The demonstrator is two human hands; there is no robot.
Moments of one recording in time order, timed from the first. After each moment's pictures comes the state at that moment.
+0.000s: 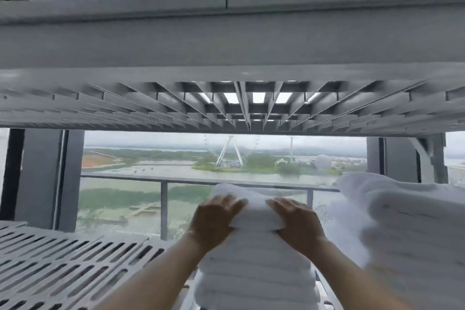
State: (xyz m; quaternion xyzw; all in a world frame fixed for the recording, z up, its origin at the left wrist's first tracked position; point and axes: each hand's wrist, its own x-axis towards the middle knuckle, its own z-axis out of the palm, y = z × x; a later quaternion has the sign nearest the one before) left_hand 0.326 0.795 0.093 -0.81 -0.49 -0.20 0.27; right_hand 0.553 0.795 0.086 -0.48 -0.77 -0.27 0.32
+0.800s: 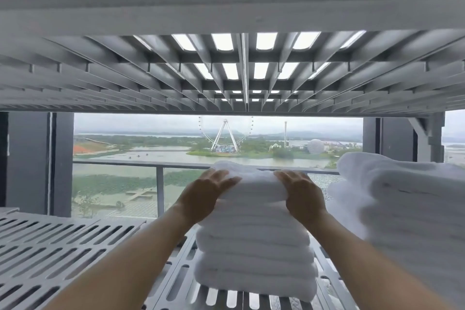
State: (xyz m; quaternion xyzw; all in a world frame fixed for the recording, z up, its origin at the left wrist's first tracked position) left_hand 0.301 0.815 0.099 -0.83 -0.41 -0.25 0.27; right_hand 0.556 0.805 0.093 -0.56 -0.72 -0.24 0.34
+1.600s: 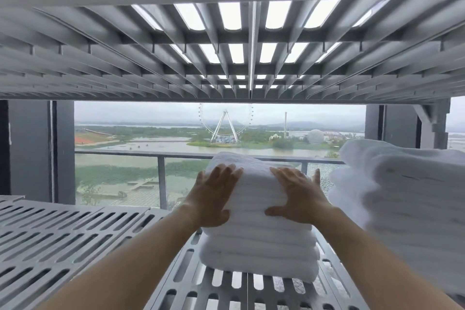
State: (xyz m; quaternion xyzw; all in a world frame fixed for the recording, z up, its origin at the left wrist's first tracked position) left_hand 0.307 0.794 0.078 -0.81 -0.46 -0.11 0.34; right_hand 0.548 0.787 0.082 -0.58 -0.77 -0.18 0.21
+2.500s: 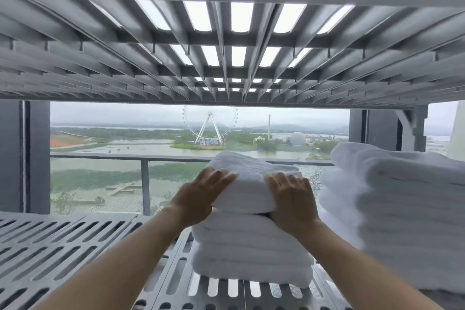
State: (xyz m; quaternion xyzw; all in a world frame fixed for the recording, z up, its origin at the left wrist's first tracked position) left_hand 0.289 0.812 0.080 -0.85 -0.37 -0.21 0.31; right_hand 0.522 0.774 0.072 -0.58 -0.67 -0.39 0.25
